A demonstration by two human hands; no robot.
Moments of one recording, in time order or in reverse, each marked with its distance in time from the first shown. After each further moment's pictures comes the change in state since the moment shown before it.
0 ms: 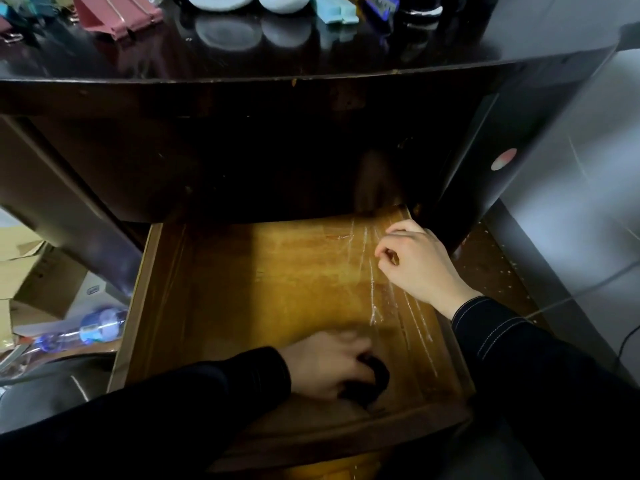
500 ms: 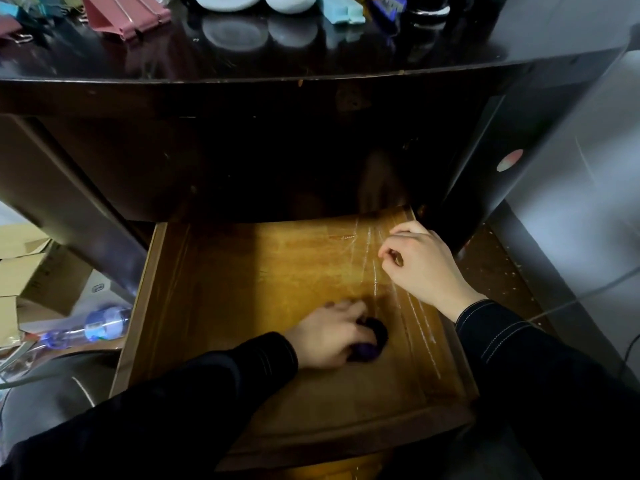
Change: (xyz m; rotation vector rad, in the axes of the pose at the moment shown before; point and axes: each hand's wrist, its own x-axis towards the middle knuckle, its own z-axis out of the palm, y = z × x) left_hand 0.013 -0.015 -0.014 -0.048 0.086 -0.225; right_hand -0.001 -0.001 0.000 -0.002 0.000 -0.007
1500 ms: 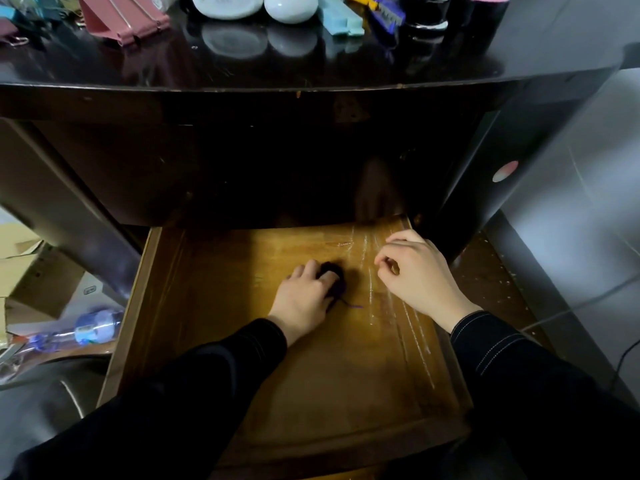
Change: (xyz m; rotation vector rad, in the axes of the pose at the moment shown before) left_hand 0.019 -0.045 -0.001 0.062 0.260 -0.543; right_hand 0.000 0.001 0.001 0.010 0.019 0.006
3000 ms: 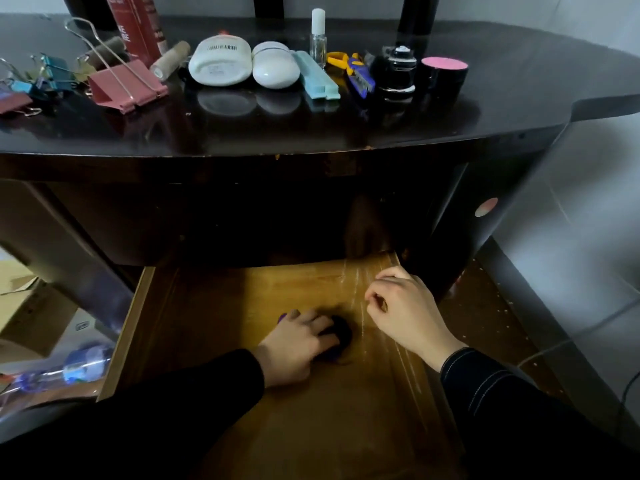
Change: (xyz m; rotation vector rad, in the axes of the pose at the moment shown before) left_hand -0.004 -0.018 0.006 0.249 -0.083 0.449; right_hand -0.002 0.001 0.001 0.011 0.016 0.007
